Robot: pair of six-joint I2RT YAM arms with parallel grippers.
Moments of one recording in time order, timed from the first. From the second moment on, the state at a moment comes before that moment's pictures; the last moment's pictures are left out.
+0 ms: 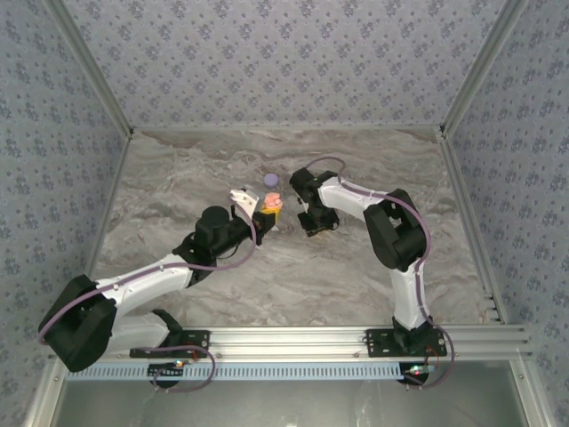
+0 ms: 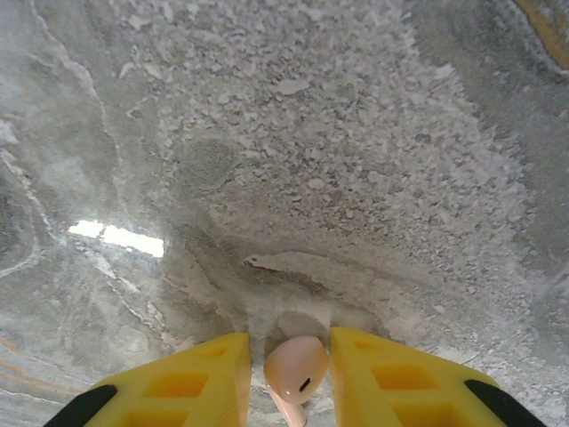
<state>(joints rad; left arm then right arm) -0.73 1.20 0.54 0.49 0.11 -0.16 0.61 2.06 1.48 -0.93 0.06 0.21</state>
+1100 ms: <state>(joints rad) -0.73 1.20 0.54 0.49 0.11 -0.16 0.50 2.02 1.42 -0.89 0.05 0.25</state>
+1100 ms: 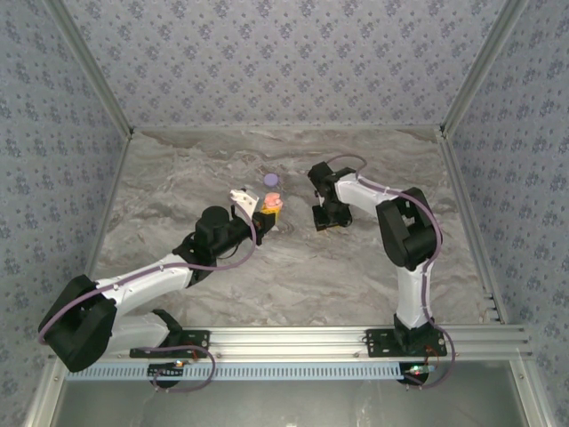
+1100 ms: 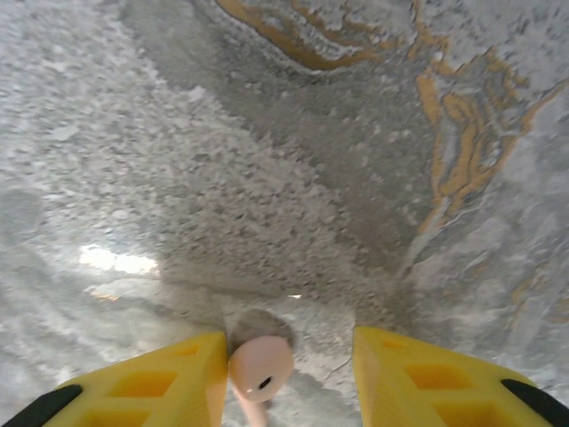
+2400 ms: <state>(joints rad) -0.73 1.20 0.54 0.49 0.11 -0.16 0.51 2.08 1.51 -0.97 0.03 0.20</state>
